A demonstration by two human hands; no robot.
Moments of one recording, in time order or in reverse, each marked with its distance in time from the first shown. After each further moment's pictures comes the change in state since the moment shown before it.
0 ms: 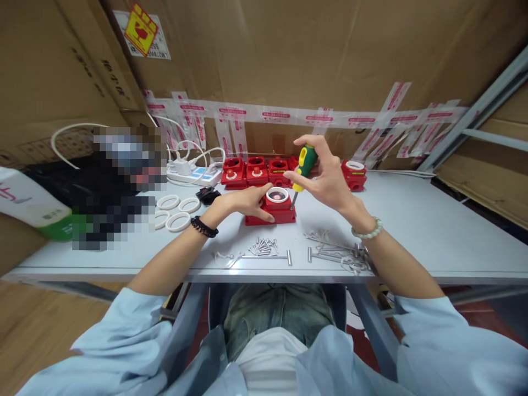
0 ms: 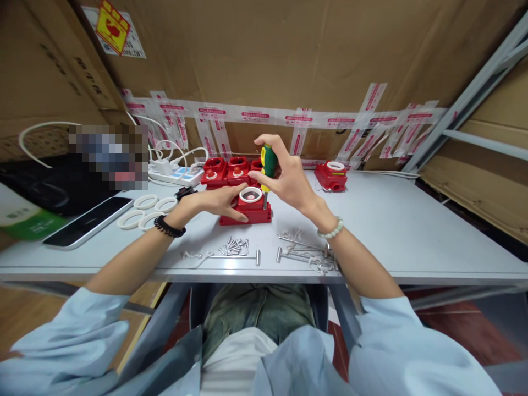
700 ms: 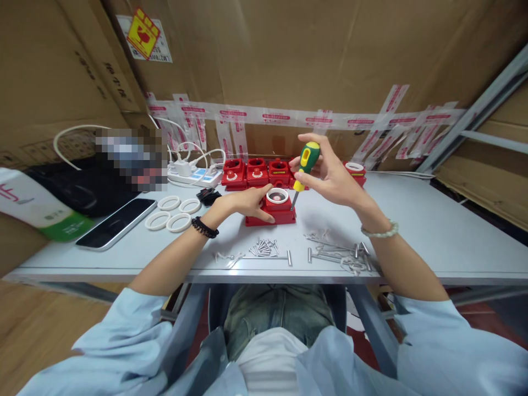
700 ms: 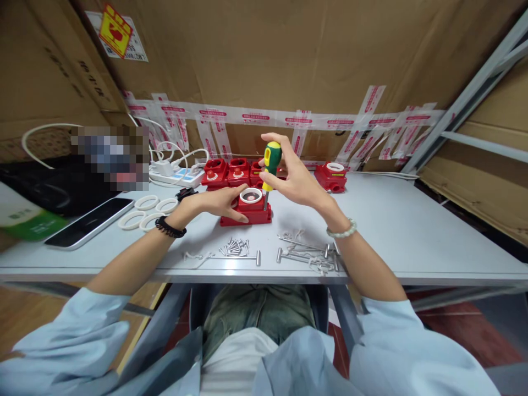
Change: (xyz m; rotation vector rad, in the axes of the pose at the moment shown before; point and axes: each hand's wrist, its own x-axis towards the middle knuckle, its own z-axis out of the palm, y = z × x) left_hand 0.000 -0.002 0.001 -0.023 -0.002 -0.015; right_hand 0.000 -0.004 -0.018 0.159 -0.164 0.054
